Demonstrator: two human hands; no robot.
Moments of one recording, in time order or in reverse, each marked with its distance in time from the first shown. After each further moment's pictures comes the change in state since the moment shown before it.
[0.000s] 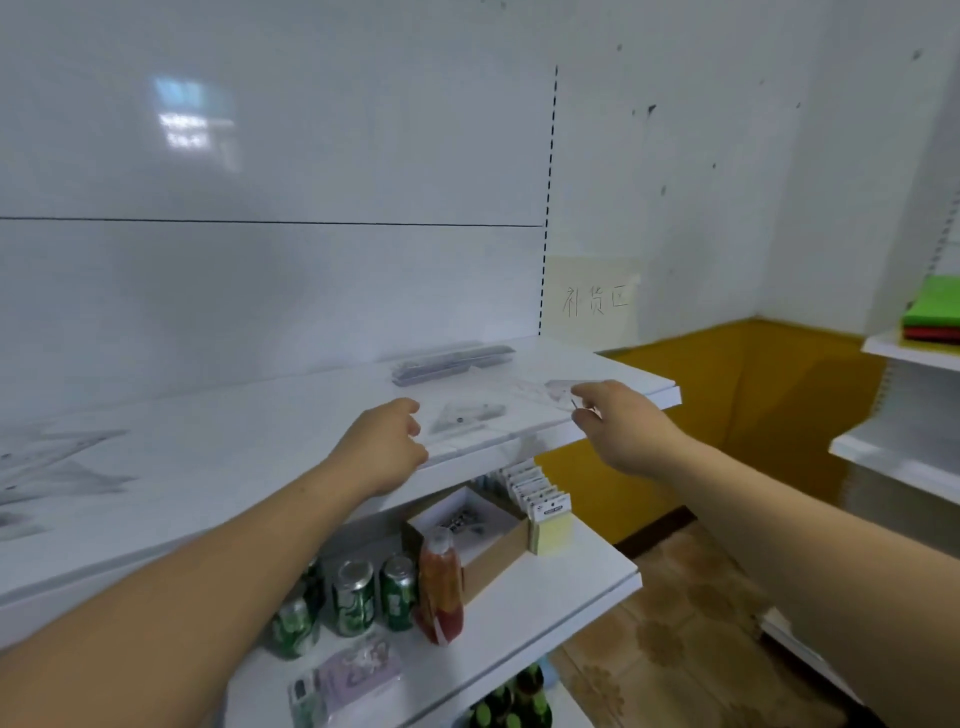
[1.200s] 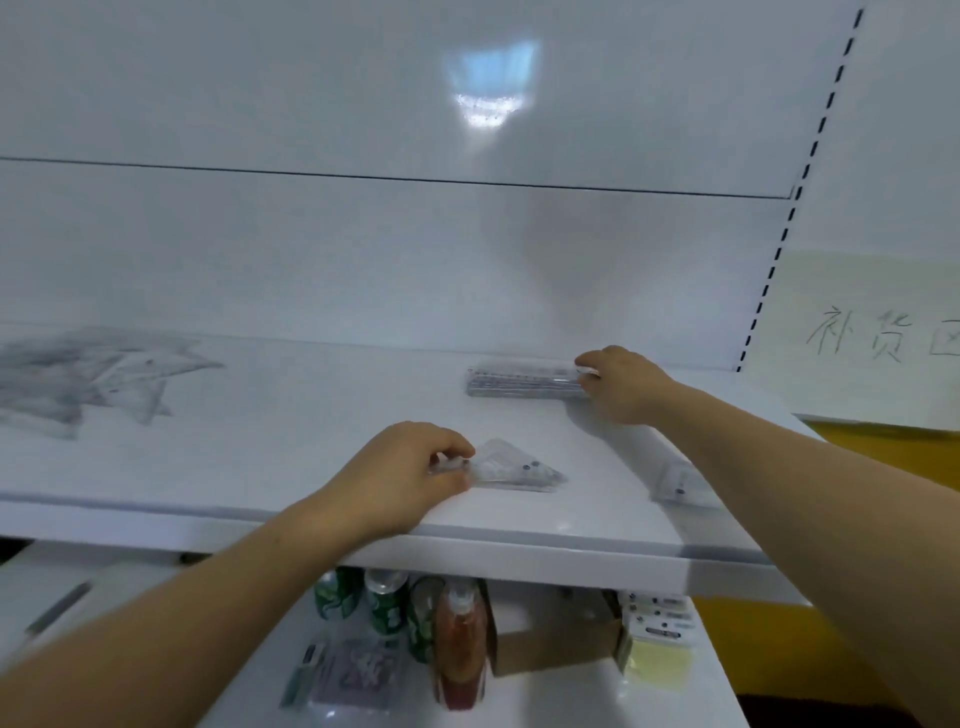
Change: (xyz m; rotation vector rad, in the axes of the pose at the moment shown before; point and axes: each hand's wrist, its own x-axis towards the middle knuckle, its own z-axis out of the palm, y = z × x) left_hand 0.069 0.026 0.054 0.127 0.222 -0.243; right_hand 0.303 0.020 0.106 -0.071 -0.280 -0.574
